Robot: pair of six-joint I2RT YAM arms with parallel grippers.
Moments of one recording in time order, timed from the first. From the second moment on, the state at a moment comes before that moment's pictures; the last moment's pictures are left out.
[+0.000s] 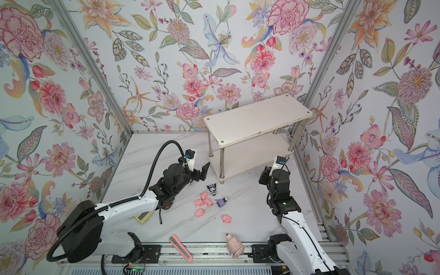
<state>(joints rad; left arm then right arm) -0.80 1.45 0.81 0.45 -0.24 -0.06 0.15 0.85 0.51 -0.03 0.15 0.31</state>
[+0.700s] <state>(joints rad) -0.89 1.78 1.15 0.45 -0.25 -0.01 0.08 0.88 0.51 -0.07 0.07 0.34</state>
